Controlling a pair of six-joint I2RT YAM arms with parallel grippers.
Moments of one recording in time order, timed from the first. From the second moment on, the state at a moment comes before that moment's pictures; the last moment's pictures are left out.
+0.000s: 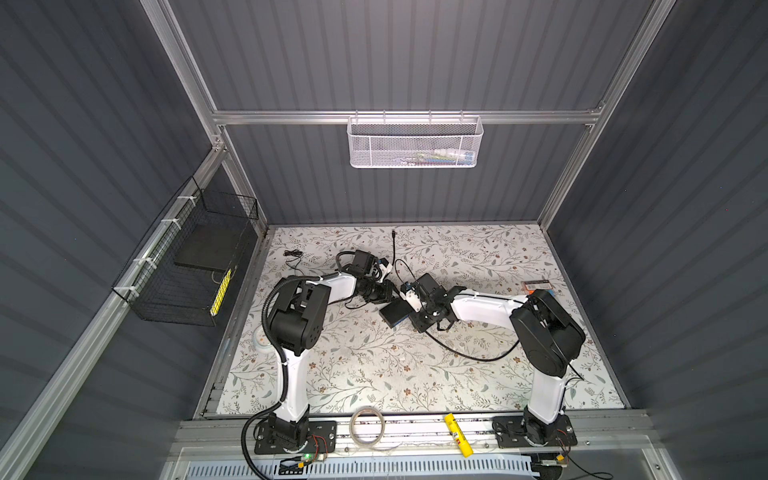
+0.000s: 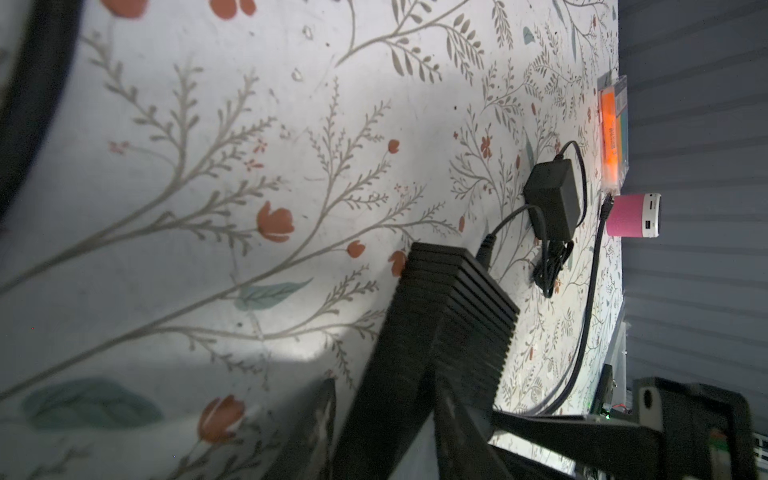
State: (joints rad) left arm -0.42 2.07 1.30 -0.25 0.68 -0.30; right arm 0.72 1.89 1.14 -0.39 -0.06 0.04
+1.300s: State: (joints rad) left arm -0.43 2.08 1.28 -0.19 0.70 -0.30; right arm 0.71 1.92 1.20 -0.43 -0.08 0.09
